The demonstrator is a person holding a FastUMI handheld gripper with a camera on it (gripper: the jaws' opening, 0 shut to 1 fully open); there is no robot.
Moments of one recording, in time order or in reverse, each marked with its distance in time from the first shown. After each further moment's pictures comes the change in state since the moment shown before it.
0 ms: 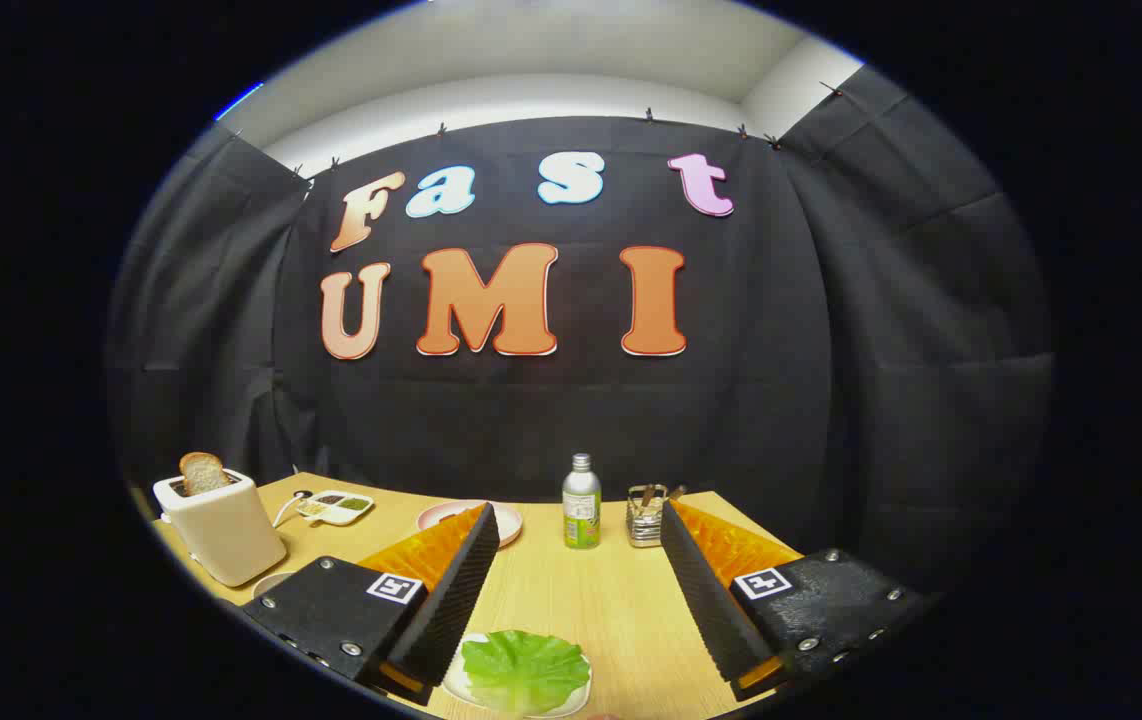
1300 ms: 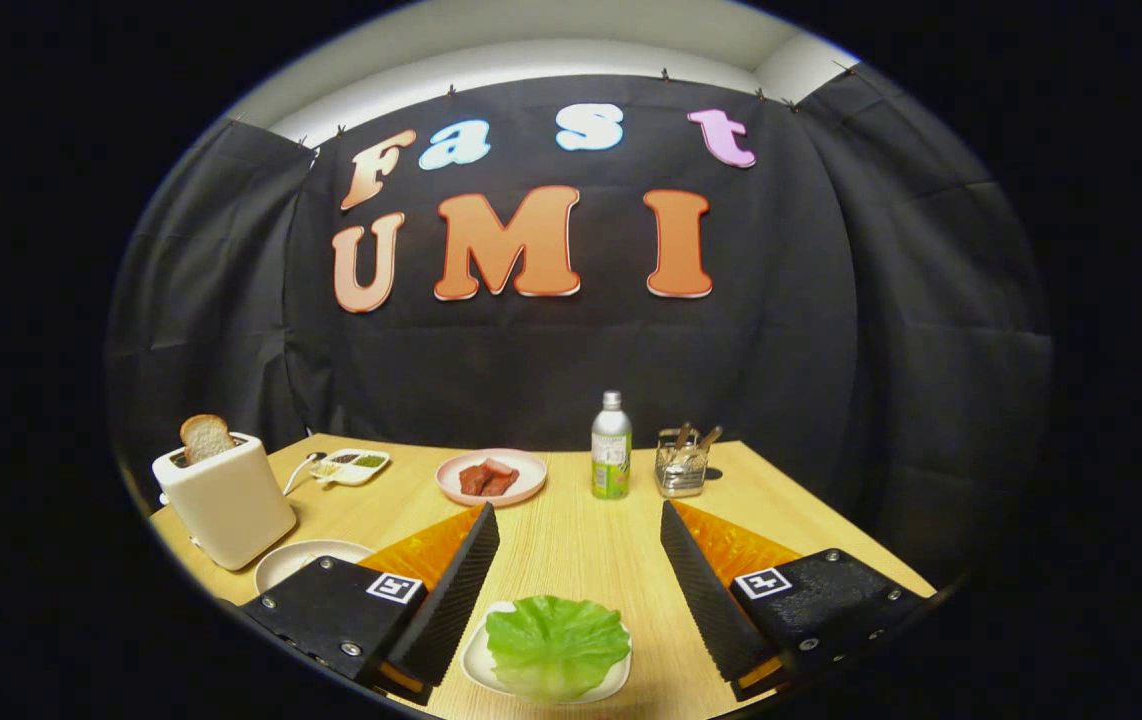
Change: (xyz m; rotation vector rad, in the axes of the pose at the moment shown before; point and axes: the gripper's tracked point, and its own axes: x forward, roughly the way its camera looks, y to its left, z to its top) arm 0.010 0.031 -0.081 -0.002 0.193 0.046
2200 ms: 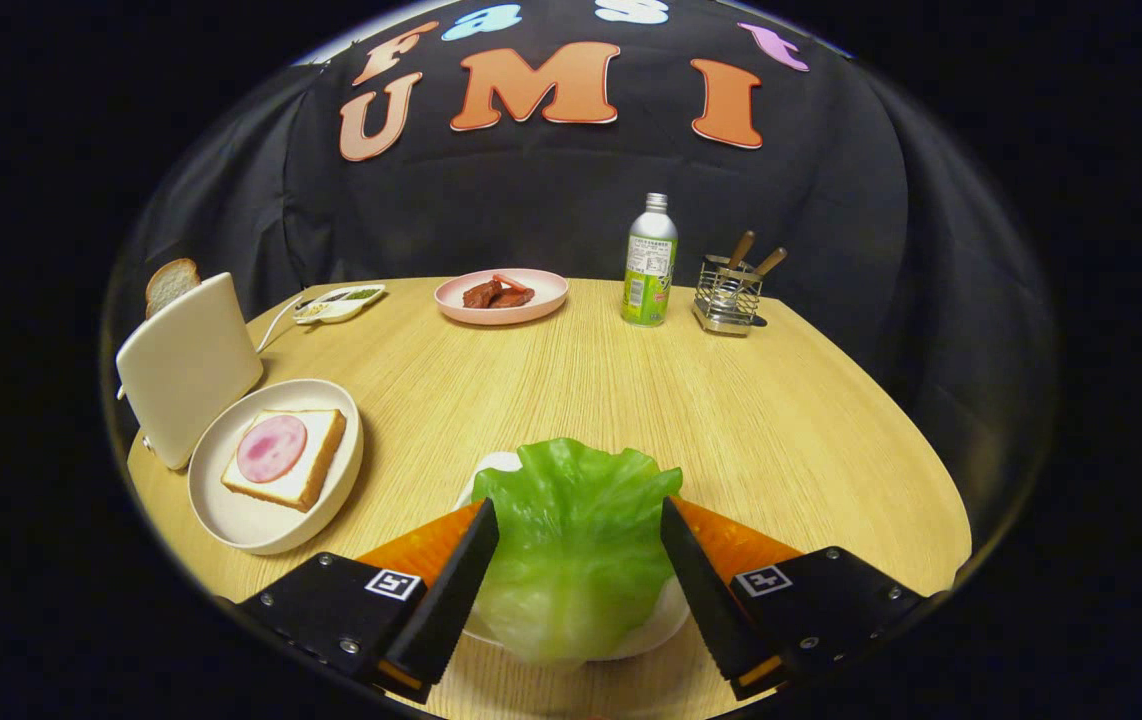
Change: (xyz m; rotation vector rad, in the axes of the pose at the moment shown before) arm 0.020 0.020 -0.145 -0.091 0.416 0.023
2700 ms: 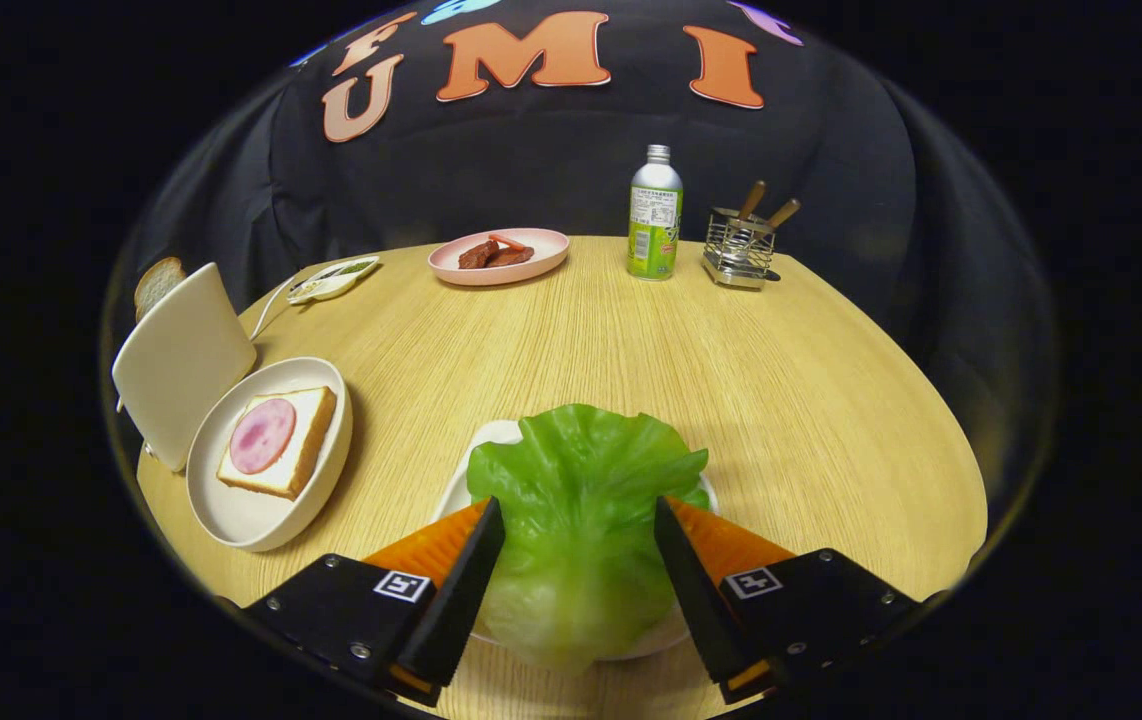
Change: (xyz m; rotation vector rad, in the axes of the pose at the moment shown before) arm 0.009 0.004 -0.016 0.042 0.106 0.022
